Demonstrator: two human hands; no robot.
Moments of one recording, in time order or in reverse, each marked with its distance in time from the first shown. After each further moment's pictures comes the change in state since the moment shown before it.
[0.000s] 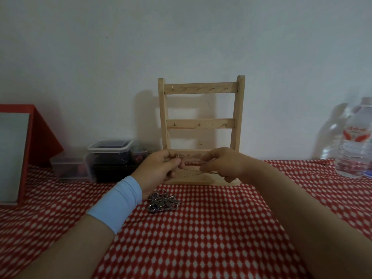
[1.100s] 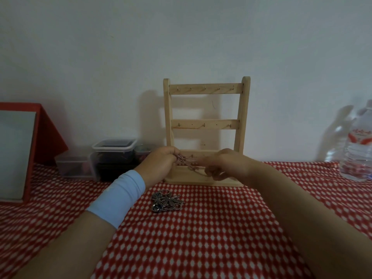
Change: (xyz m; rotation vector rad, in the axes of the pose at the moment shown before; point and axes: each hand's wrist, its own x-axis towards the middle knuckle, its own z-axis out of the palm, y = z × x) left_hand 0.003 0.017 -0.007 0.264 0.039 -0.027; right_hand -0.005 -0.003 0.005 0.124 -0.062 -0.076
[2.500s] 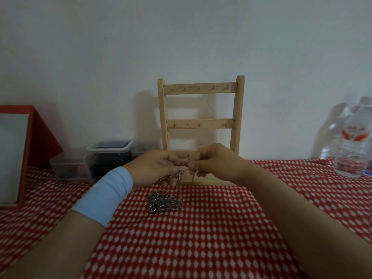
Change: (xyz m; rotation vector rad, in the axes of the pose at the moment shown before) left_hand -0.009 0.005 -0.015 0.119 -0.271 -0.021; right_hand 0.008 0.003 0.008 0.005 0.040 -0.281
